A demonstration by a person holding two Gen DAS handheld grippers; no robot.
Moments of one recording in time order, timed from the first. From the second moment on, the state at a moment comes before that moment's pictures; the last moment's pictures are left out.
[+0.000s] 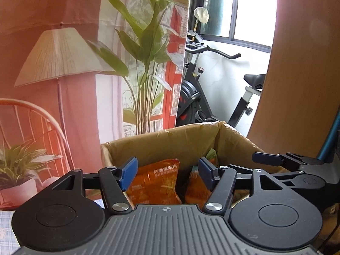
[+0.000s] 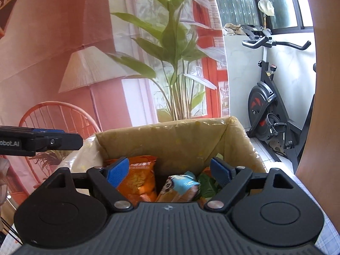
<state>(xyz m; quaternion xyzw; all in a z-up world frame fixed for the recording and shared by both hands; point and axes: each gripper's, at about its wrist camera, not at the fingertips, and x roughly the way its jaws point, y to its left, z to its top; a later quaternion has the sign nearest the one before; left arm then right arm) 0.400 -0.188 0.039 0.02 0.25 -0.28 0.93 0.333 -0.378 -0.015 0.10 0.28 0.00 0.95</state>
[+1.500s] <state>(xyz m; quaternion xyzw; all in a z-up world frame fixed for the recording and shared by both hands) 0.318 0.045 -0.016 -0.03 0.30 -0.20 0.93 0.234 -0.236 -0.041 0.12 0.29 0.01 0.95</state>
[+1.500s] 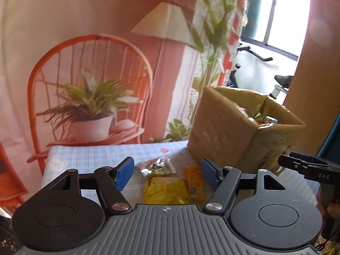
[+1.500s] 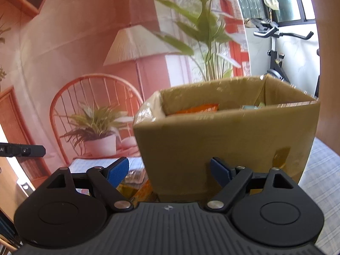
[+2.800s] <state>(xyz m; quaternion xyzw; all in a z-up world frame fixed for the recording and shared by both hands) 0.354 0.050 -0.106 -0.04 0.39 -0.19 0.90 0.252 -0.207 -0.128 0.14 0.38 0.04 0.91</state>
